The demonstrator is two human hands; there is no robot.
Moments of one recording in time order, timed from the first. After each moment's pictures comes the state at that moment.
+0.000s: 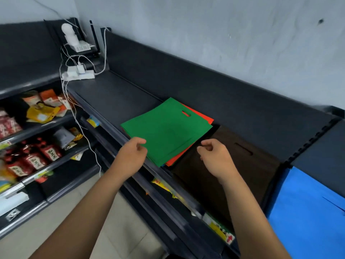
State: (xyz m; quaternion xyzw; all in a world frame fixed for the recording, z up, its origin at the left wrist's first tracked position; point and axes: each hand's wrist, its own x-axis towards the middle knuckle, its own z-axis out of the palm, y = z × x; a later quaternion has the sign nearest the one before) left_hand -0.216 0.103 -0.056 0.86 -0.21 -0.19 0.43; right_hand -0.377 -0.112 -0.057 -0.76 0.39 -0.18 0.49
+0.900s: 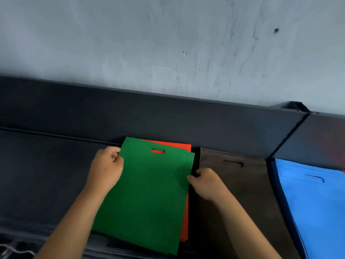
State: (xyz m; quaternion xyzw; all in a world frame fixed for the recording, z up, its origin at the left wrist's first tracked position) left_hand 0.013 -0.061 -0.065 0.82 -0.43 -0.13 0.36; right_hand -0.276 -0.154 -0.088 -0.69 0.62 -0.09 0.37
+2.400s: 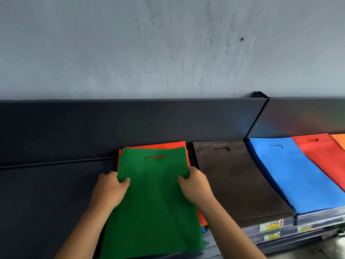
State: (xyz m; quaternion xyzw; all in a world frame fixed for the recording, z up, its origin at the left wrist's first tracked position) left_hand 0.074 -0.074 -0.110 0.79 -0.54 -0.22 0.19; right_hand -0.193 -0.081 -0.084 -0.60 0.70 -0.23 0.31
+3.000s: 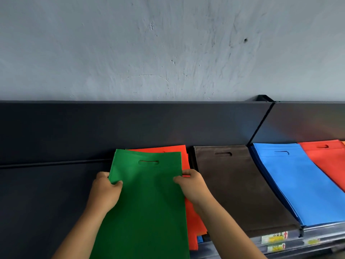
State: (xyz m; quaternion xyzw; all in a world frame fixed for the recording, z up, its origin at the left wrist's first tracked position) left_hand 0.071 -0.076 -0.117 0.79 -0.43 -0.30 0.32; right_hand -0.191 -0.090 -0.077 -0.44 0.65 -0.35 0.51
